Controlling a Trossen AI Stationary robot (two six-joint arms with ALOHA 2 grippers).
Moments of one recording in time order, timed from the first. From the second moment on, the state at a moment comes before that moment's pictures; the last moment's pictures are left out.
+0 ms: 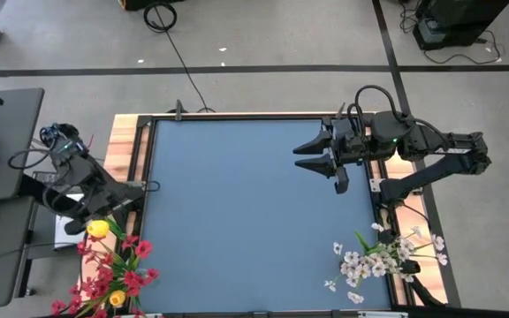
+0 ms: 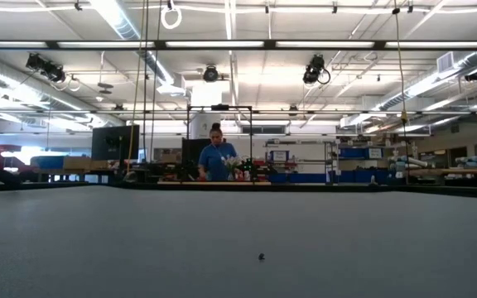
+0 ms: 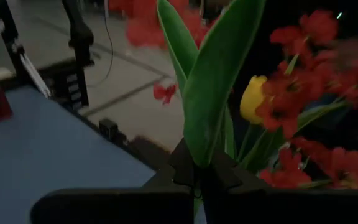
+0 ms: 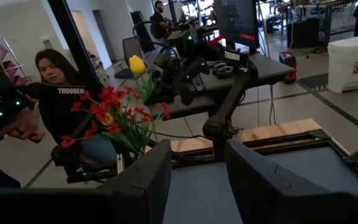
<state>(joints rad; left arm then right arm) -0.76 0.44 0.87 -0.67 0.24 -0.07 0.09 1.14 1.42 -0.37 0.00 0.24</state>
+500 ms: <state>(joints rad) -0.76 0.34 0.69 -0.45 0.33 -0.11 0.09 1.14 1.42 -0.37 0.00 0.24</state>
